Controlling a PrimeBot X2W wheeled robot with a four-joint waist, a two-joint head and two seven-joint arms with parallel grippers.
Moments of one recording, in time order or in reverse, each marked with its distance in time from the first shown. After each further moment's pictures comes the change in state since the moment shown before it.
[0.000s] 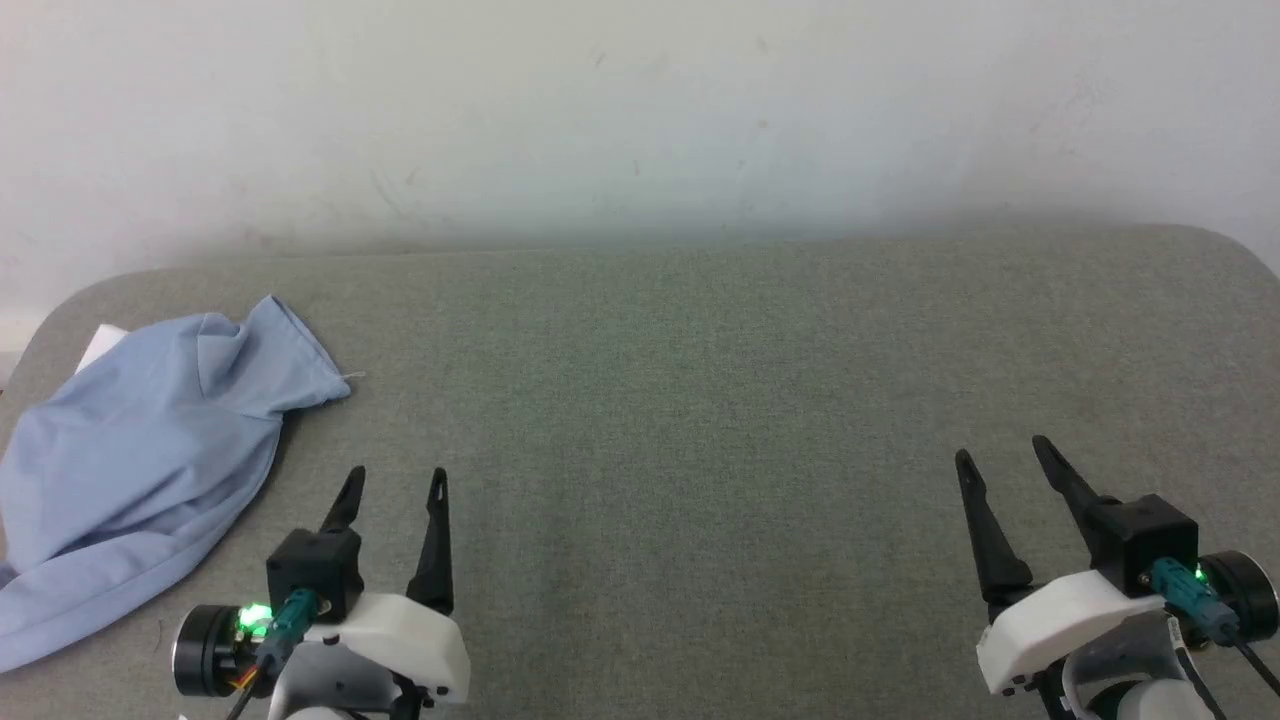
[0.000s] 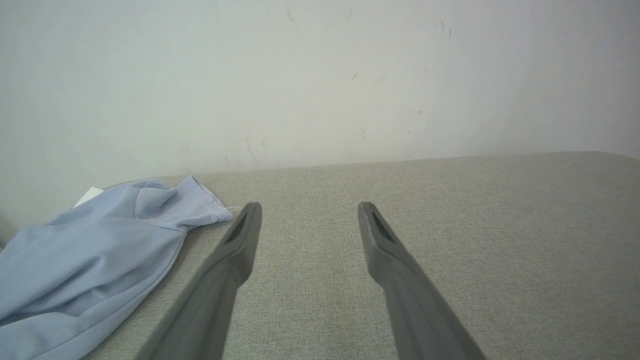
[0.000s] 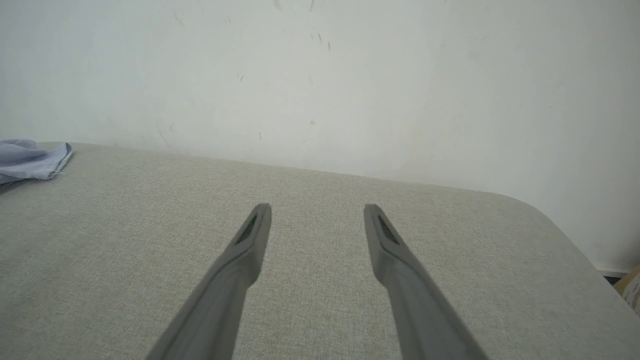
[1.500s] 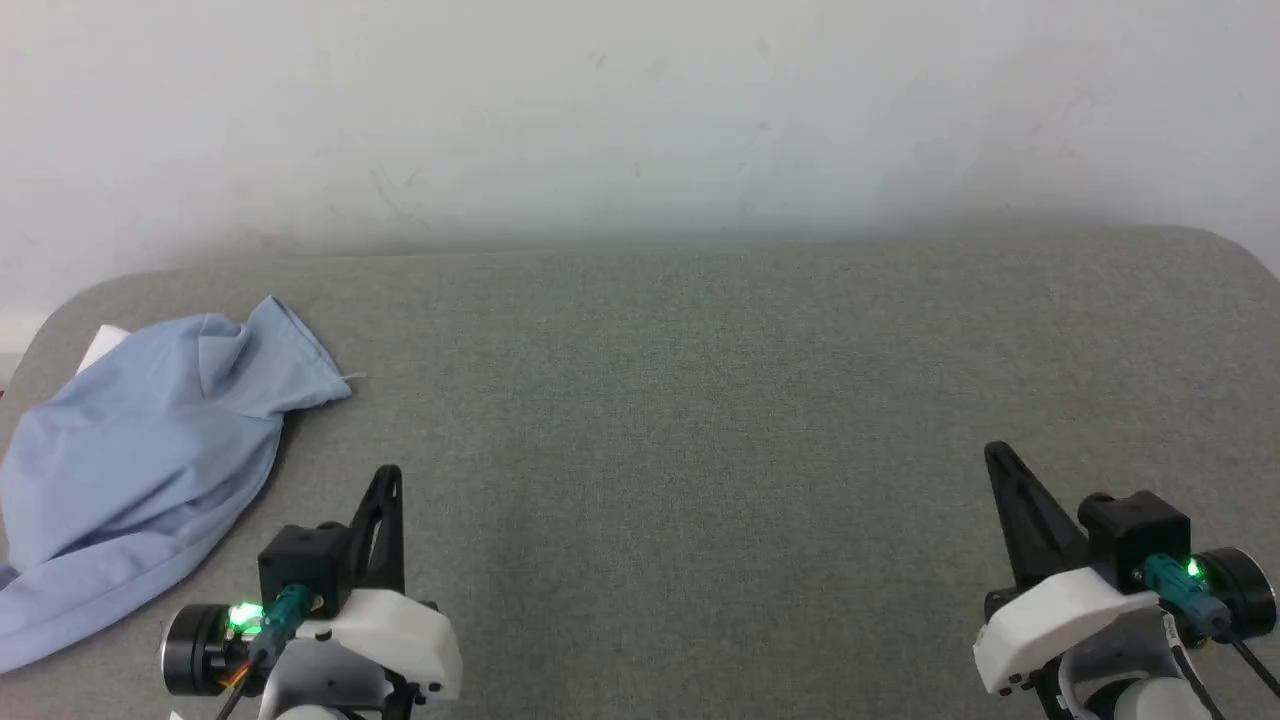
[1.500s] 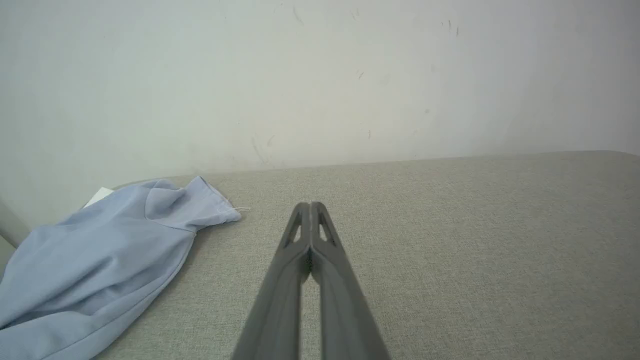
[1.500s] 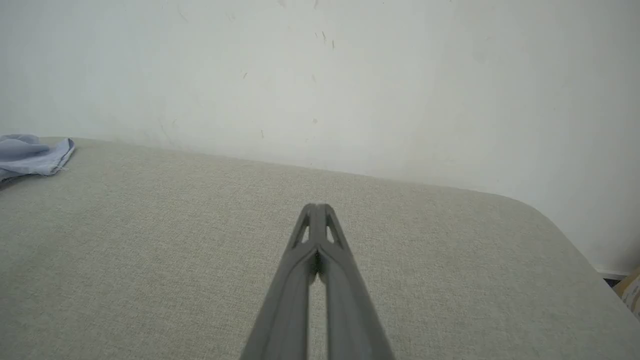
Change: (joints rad) left arm 0.000 0.000 0.014 -0.011 0.010 0.000 0.020; right arm -0.001 0.001 0.007 -0.009 -0.005 0.000 0.019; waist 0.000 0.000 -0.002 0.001
